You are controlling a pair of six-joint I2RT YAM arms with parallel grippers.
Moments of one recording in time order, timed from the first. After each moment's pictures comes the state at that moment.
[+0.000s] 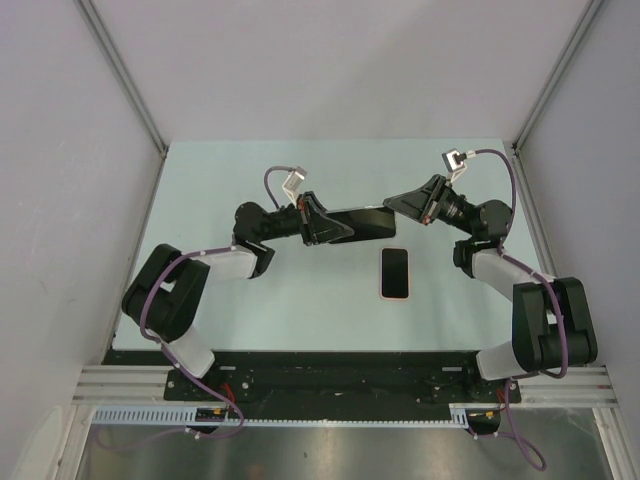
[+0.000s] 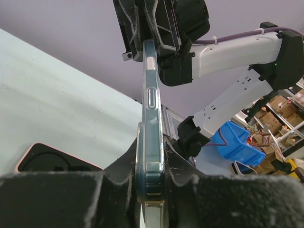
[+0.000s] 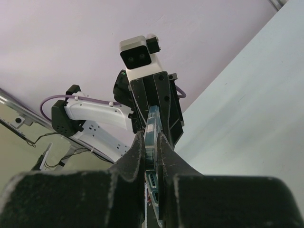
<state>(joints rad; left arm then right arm) -0.50 1.67 0.78 1.28 0.98 -0.96 0.13 1.44 0.70 1.26 -1.01 1.32</state>
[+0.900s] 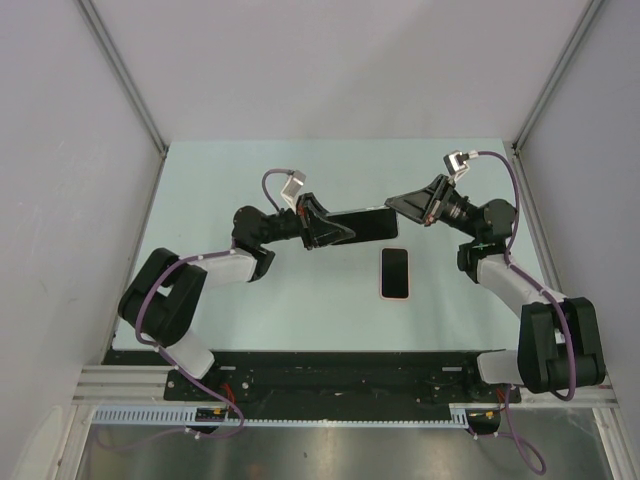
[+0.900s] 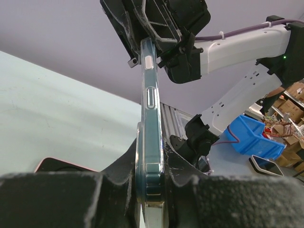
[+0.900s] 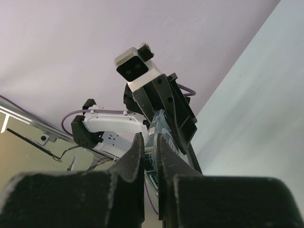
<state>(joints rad) -0.52 1.64 0.76 1.32 0.97 -0.86 0.13 1.33 0.69 1.10 -0.98 1.41</state>
